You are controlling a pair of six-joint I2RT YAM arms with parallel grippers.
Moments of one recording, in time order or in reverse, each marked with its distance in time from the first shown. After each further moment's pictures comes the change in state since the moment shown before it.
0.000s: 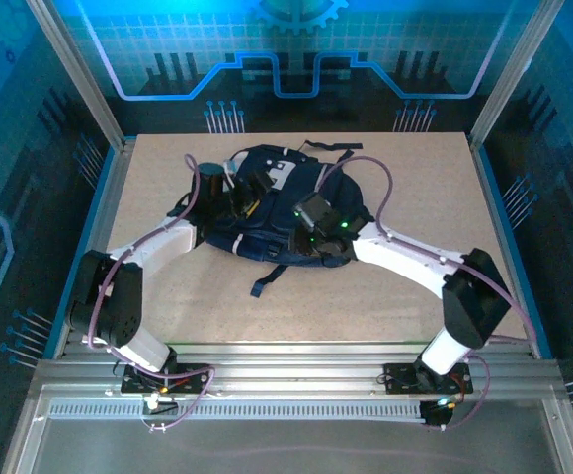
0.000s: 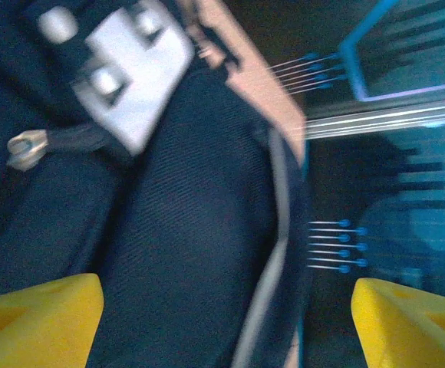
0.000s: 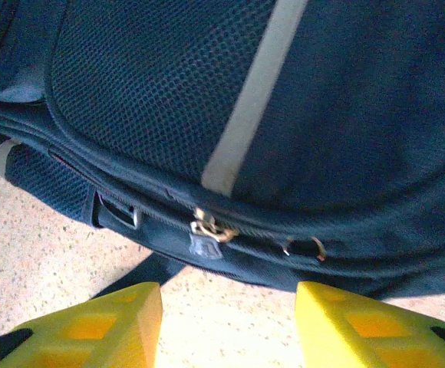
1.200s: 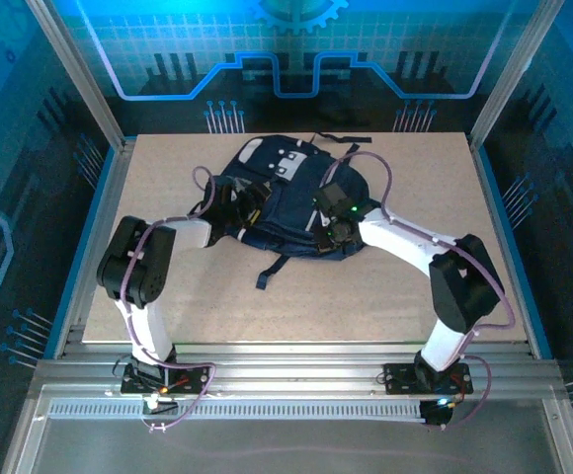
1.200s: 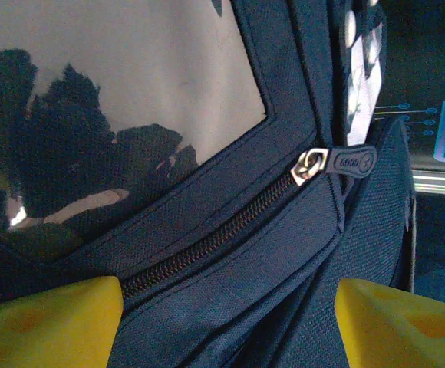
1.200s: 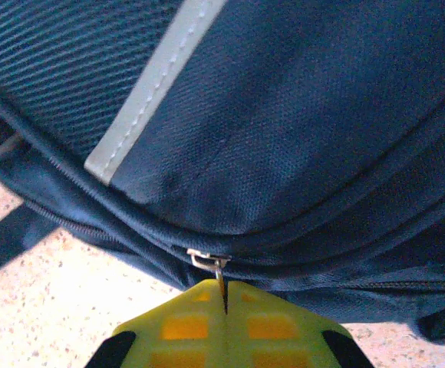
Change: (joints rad) left arm 0.039 0.315 0.012 0.241 -0.056 -0.104; right arm -0.180 0.069 0.001 -0.069 -0.058 -0.444
